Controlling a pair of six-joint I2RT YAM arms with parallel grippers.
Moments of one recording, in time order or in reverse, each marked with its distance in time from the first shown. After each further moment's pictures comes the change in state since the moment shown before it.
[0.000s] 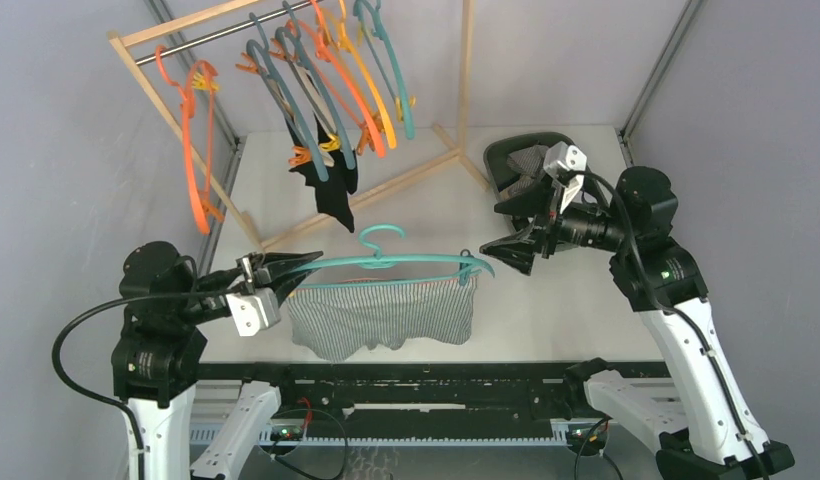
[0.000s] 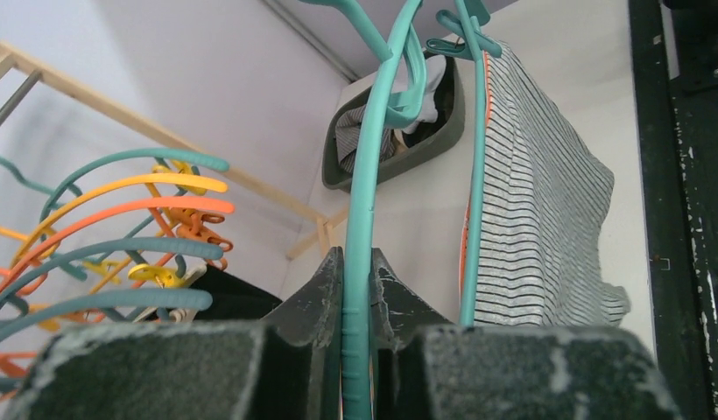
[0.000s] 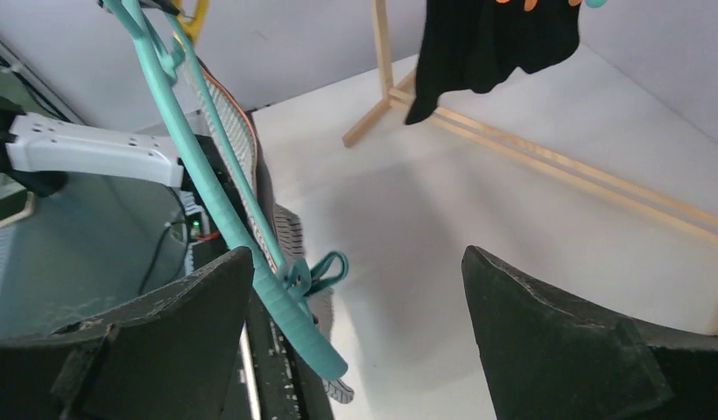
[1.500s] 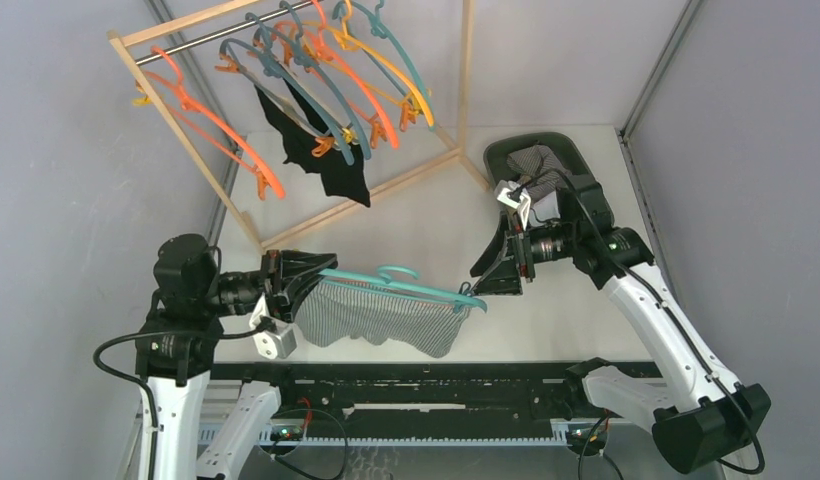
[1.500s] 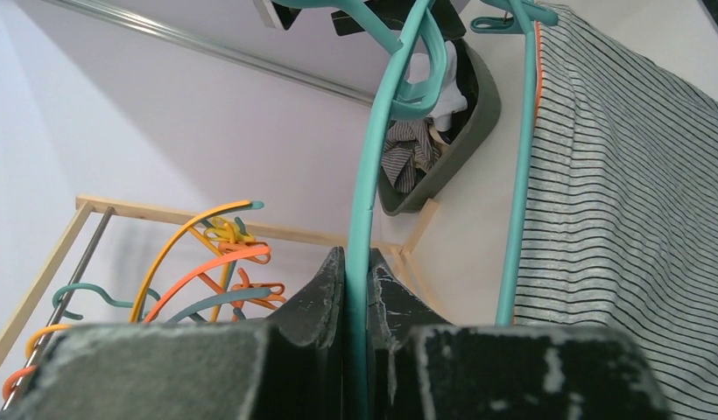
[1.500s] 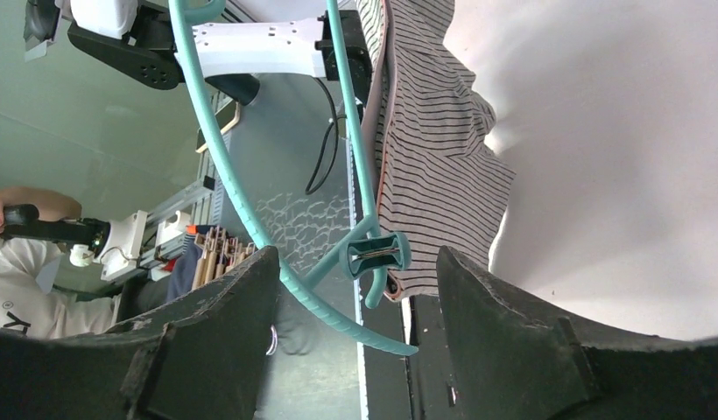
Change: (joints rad) left arm 0.000 0.002 -0.153 -0.008 0.149 0.576; right arm 0.023 0.146 -0.177 -0.166 -0.338 0.032
